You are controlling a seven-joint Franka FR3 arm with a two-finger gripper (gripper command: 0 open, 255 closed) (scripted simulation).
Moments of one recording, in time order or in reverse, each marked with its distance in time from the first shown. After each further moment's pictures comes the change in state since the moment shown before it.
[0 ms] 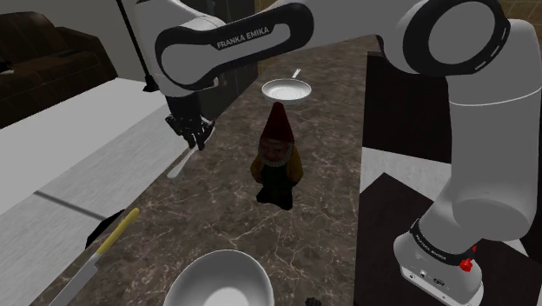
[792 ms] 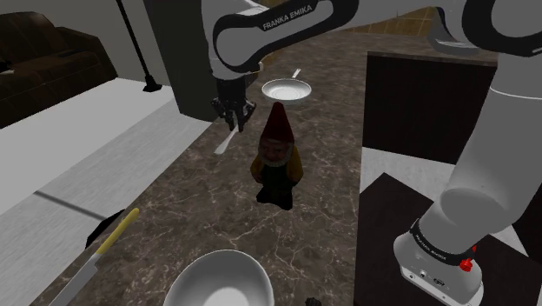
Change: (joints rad) arm -0.238 -0.266 -0.013 -0.336 0.138 0.108 -0.232
